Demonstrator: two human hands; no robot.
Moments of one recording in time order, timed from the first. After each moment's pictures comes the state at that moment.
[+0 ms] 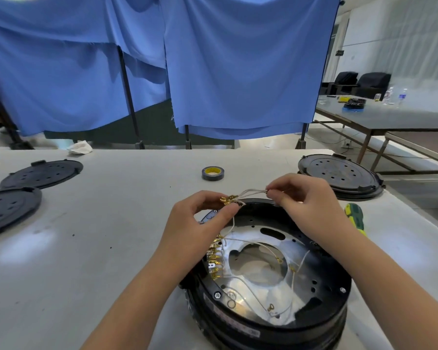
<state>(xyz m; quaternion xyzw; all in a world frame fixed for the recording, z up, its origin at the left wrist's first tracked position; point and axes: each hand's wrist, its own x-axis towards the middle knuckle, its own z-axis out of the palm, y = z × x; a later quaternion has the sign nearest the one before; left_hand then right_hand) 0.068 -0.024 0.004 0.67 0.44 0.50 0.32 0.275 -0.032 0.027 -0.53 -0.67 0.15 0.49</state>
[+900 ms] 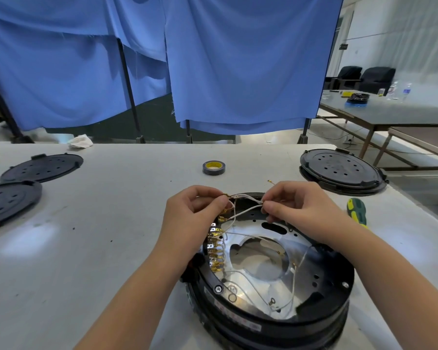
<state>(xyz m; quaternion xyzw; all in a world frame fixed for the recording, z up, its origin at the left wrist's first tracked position) 0.072 -0.026 0.007 0.55 0.43 0.55 0.46 0.275 -0.035 0.023 -0.50 -0.66 0.36 0.44</state>
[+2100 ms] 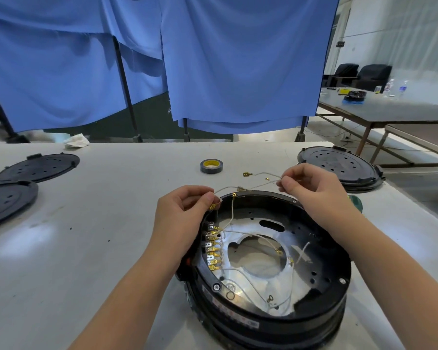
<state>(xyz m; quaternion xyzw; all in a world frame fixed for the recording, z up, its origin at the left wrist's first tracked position) 0.065 -0.016 -0.002 0.53 0.46 0.56 0.44 0.291 -0.024 0.019 -0.54 -0.60 0.25 0.54</state>
